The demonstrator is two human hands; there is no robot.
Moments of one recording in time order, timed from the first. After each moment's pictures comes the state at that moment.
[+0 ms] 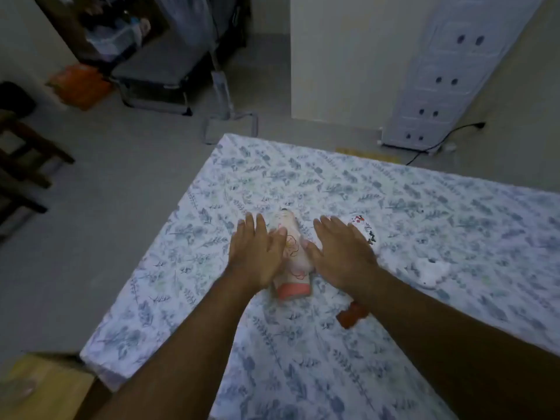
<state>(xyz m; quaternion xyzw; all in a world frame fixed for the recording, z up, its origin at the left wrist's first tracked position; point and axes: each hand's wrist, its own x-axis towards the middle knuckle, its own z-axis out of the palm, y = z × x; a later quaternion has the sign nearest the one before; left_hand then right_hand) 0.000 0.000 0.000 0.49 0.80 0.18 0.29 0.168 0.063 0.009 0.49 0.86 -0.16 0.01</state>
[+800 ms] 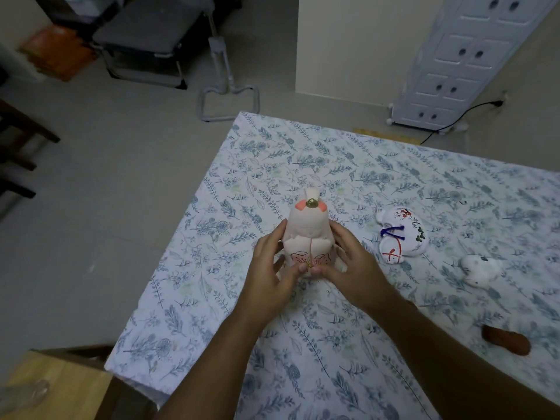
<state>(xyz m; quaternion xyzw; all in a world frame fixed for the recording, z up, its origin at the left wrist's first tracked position) -0.057 -0.049 -0.039 0.46 0.65 0.46 0.39 0.124 0.031 -0.042 0.45 0.66 -0.56 -0.24</state>
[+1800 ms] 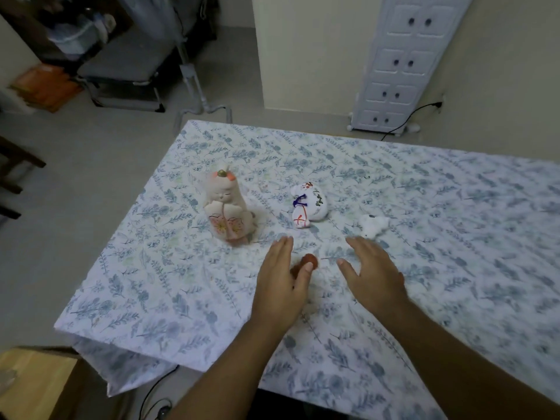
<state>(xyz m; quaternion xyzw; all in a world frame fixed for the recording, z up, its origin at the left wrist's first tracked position) 0.171 -0.096 -0.018 0.55 0.72 0.32 0.27 0.355 -0.022 -0.038 0.62 0.73 -0.24 -0.14</state>
